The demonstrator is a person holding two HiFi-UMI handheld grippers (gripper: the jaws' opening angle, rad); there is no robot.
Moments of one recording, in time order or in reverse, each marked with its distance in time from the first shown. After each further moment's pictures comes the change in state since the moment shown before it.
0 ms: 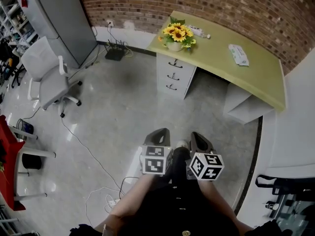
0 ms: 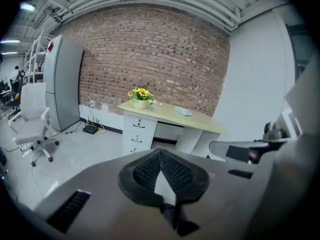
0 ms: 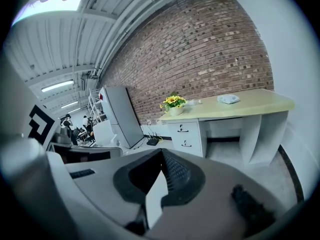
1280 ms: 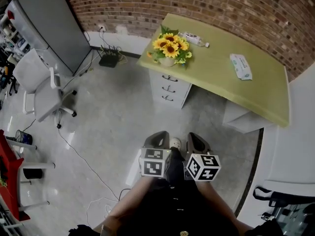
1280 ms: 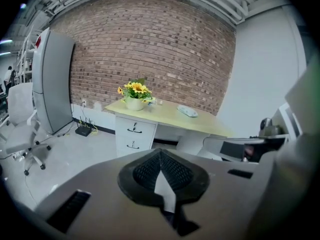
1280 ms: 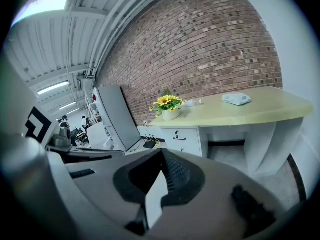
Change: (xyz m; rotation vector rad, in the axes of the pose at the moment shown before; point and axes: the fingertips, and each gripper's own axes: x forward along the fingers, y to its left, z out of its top) left arm 0.140 0.011 0.077 0.012 0.051 -0.023; right arm 0.125 -0.072 0.077 0.013 0.019 0.010
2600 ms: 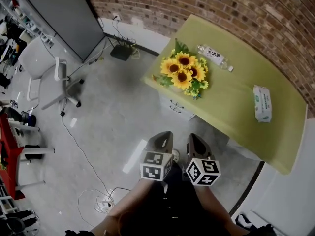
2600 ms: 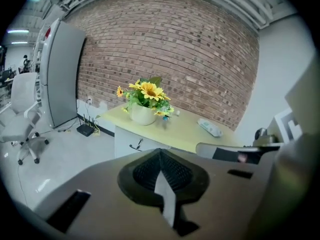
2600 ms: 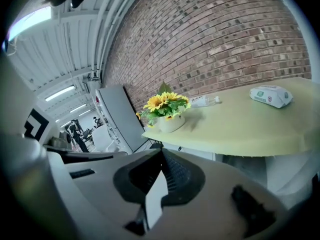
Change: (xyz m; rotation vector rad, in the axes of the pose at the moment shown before) left arm 0.152 0.053 0.110 -0.142 -0.046 0.084; right arm 0.175 -0.061 0.097 -0.005 0.051 0.145
